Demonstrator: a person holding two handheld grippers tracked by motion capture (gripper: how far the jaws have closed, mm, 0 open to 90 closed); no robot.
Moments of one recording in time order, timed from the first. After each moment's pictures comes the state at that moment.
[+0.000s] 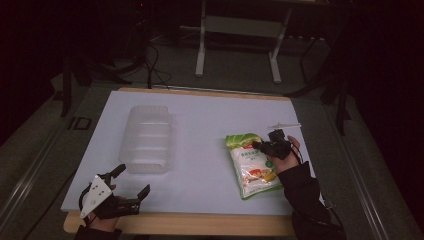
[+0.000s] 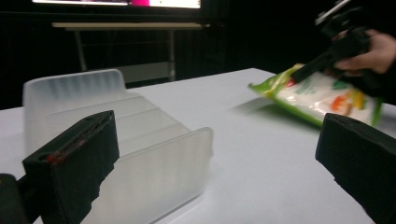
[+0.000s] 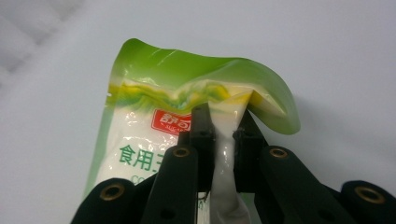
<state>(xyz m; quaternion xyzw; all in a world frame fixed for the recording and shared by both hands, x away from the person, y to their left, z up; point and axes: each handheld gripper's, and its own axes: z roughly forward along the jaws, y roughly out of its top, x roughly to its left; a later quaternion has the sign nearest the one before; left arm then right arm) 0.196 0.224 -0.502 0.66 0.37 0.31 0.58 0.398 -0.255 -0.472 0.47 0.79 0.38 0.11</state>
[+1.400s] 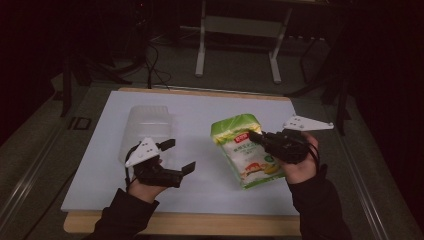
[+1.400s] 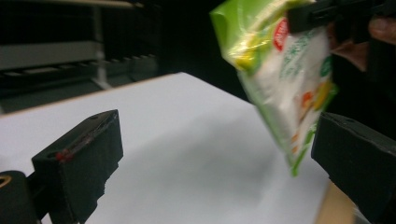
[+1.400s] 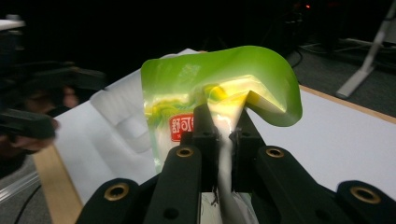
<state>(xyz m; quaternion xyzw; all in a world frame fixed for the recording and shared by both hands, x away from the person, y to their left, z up) 0.265 0.121 -0.416 0.72 0.31 0.14 0.60 0.304 -0.225 -0.341 0.32 0.77 0.53 0.14</state>
